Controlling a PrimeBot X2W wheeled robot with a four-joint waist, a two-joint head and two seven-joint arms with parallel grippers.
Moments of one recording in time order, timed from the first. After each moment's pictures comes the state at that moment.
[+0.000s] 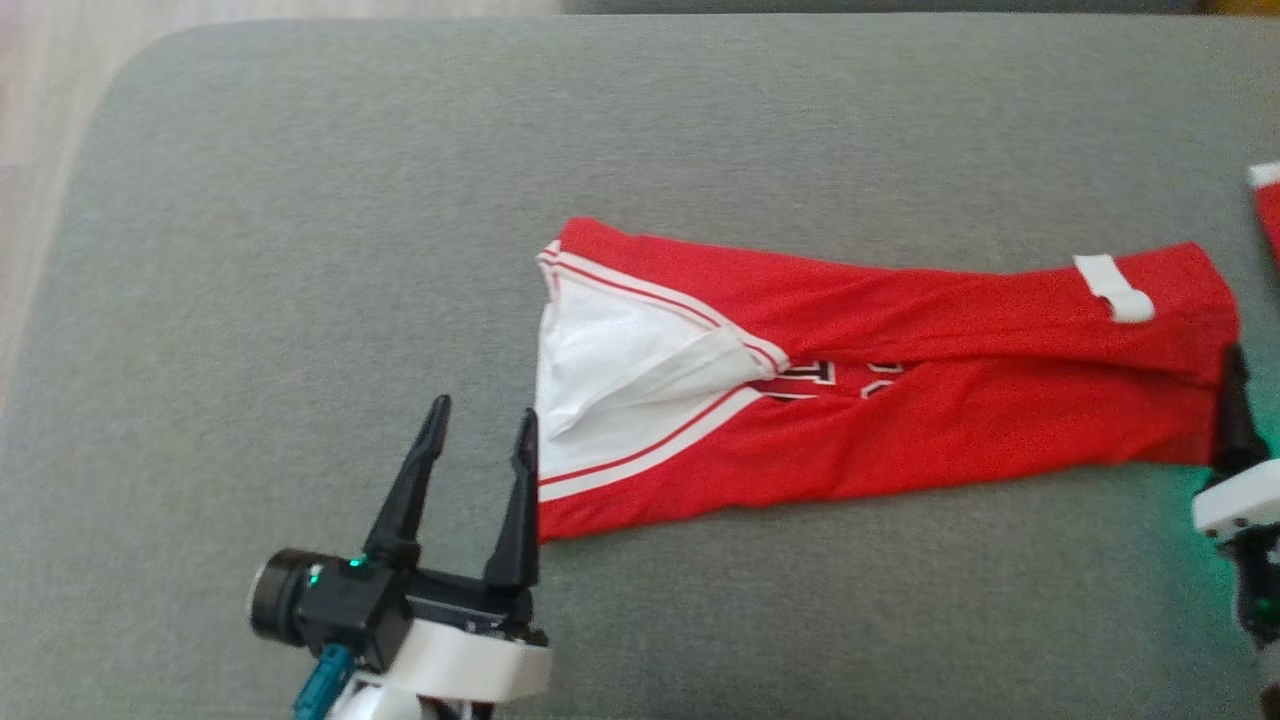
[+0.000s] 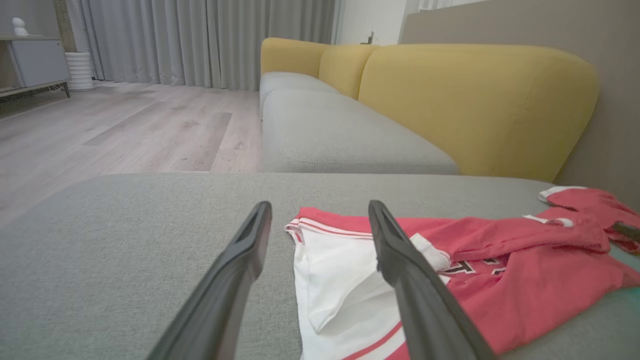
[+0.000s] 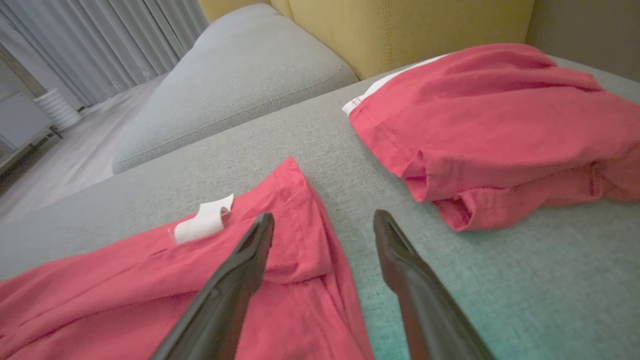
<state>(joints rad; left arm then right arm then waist) -0.16 0.37 -0.73 -0.09 -0.54 0.39 -0.26 -0.29 -0.35 -0.03 0.68 0.60 0.12 -0.19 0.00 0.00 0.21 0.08</state>
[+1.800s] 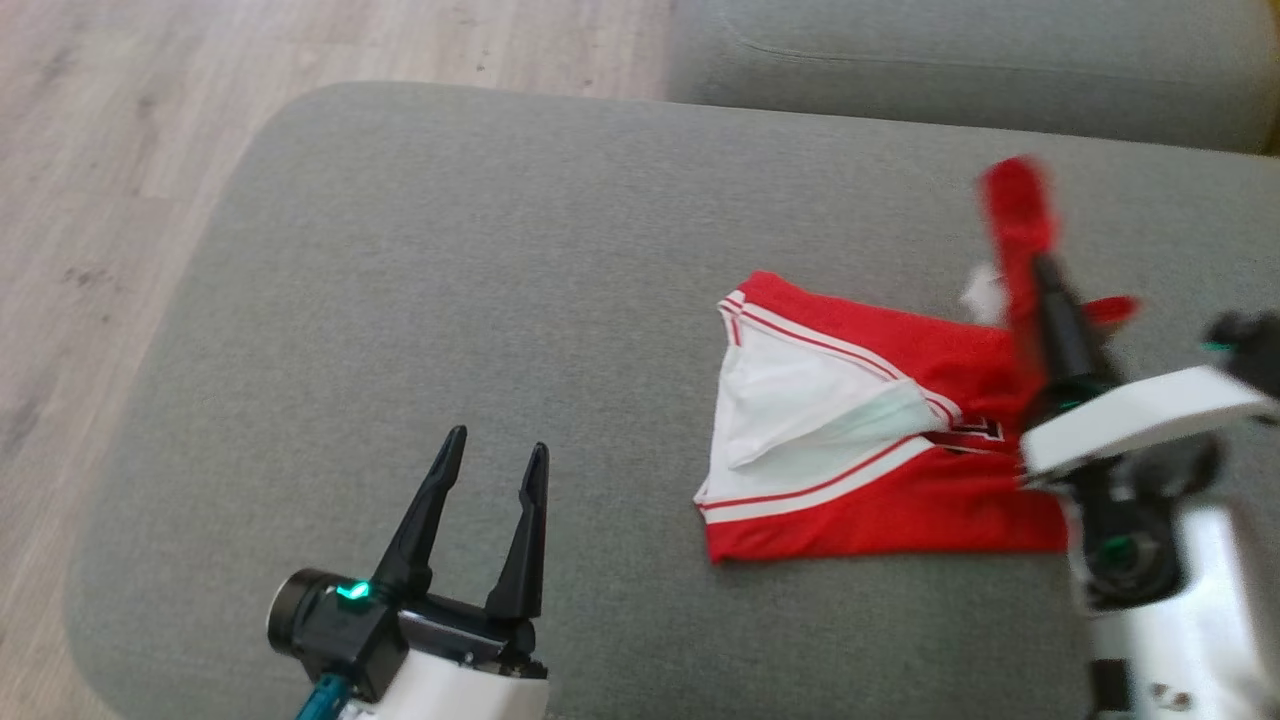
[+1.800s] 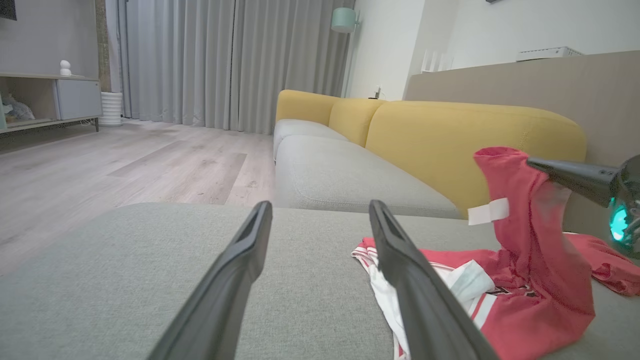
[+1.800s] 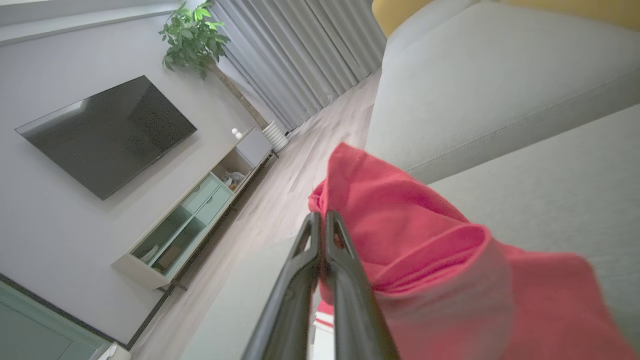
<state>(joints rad) 0.01 0.10 -0.38 0.02 -0.25 -0.04 -0.26 -0.22 -0.05 -0.05 0.09 0.69 0.12 0.24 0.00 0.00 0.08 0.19</state>
